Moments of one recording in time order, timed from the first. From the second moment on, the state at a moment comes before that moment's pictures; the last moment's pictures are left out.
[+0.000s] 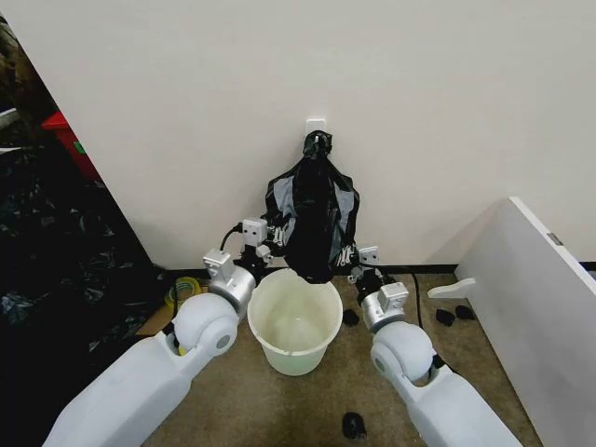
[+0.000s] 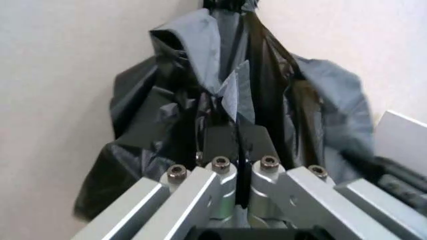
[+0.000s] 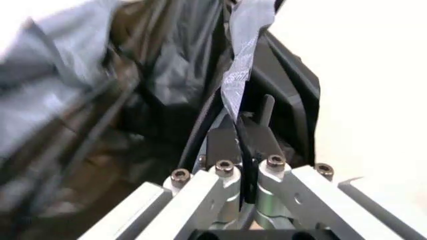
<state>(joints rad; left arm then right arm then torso) 0.87 -0.93 0.05 -2.04 -0.79 0.10 -0.31 -1.10 1.19 0.09 1.98 0.35 -0.07 0.26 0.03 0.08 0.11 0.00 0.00</state>
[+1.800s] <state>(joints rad) 1.32 -0.89 -0.09 -2.40 -1.09 0.20 -0.46 -1.51 1.23 0.15 2.43 0.96 -0.26 0.48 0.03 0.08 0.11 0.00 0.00</state>
